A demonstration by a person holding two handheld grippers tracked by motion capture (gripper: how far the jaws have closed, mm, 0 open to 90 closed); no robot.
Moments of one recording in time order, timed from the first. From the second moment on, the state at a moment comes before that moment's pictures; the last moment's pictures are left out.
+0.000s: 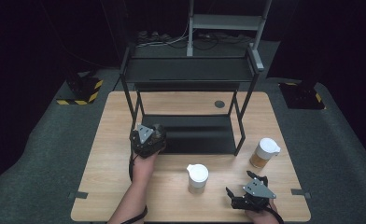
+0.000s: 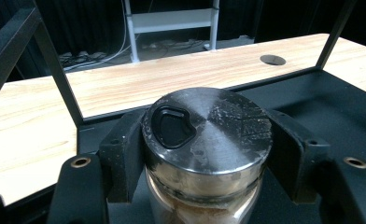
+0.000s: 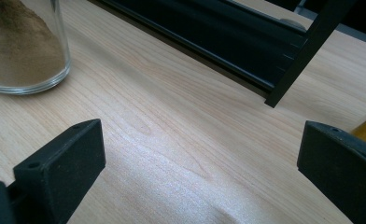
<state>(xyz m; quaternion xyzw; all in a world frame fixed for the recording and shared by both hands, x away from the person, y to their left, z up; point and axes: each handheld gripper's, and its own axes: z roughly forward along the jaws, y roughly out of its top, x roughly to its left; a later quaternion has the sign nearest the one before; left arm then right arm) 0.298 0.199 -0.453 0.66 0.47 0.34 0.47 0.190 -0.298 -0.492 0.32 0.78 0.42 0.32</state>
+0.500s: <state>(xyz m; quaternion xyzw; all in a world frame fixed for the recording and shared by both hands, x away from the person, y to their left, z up) 0.299 0.198 -0.452 0.66 0.48 0.34 0.47 0.189 -0.297 -0.492 0.32 0.78 0.42 0.32</state>
